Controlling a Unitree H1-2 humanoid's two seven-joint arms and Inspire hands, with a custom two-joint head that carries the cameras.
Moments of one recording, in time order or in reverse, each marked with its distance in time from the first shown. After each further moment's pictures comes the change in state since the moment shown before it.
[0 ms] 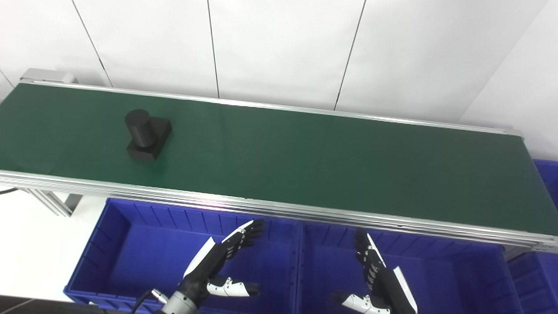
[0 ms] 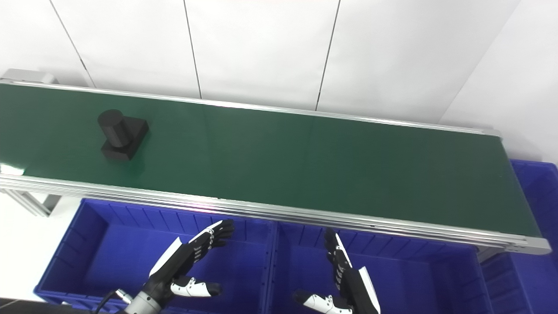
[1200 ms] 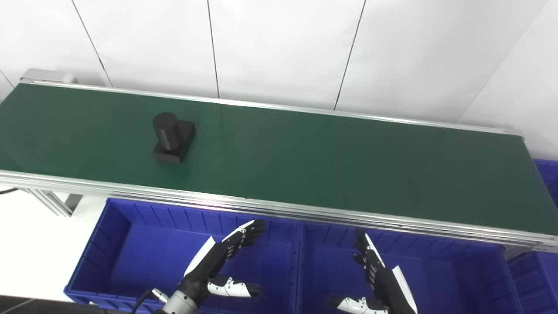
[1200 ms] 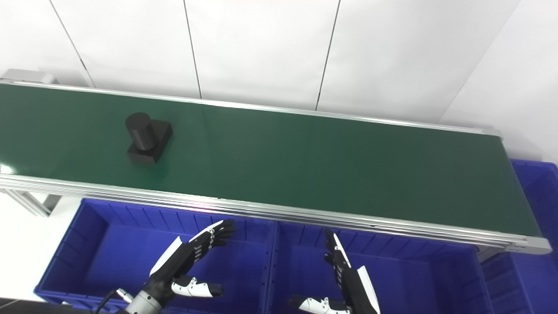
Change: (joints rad) left arm -0.001 -0.001 0.000 0.005 -0.001 -0.003 0.001; right arm 0.008 0.003 0.001 -0.031 -0.112 0.001 -0.029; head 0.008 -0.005
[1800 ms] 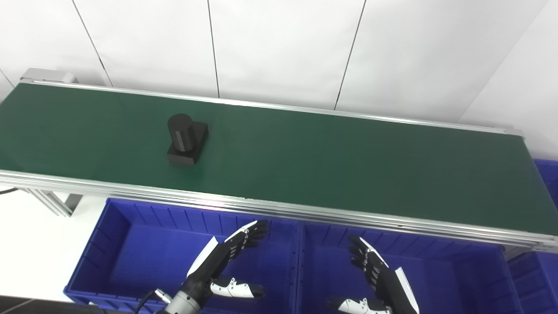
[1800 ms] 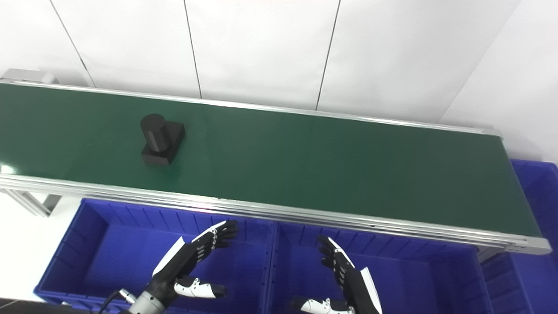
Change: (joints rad) left arm 0.000 -0.016 -0.003 0.000 0.000 0.000 0.000; right arm -0.002 0.014 -0.019 0.030 0.072 -0.007 0.000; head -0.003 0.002
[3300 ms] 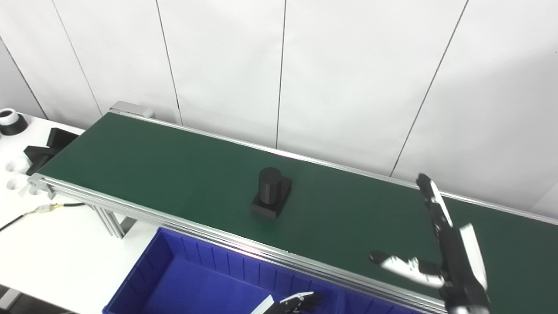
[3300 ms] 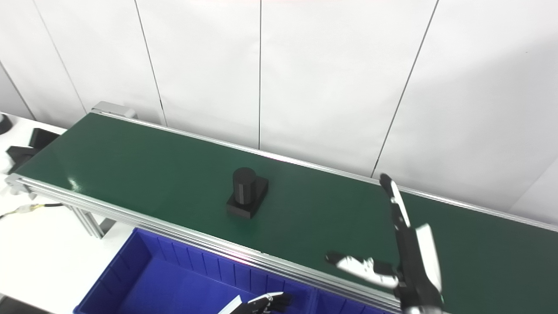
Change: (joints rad) left arm -0.094 -0.017 -0.148 0.187 0.076 -0.006 0.174; right arm -0.486 0.034 0.038 -0.232 -0.378 0.255 -0.009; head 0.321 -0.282
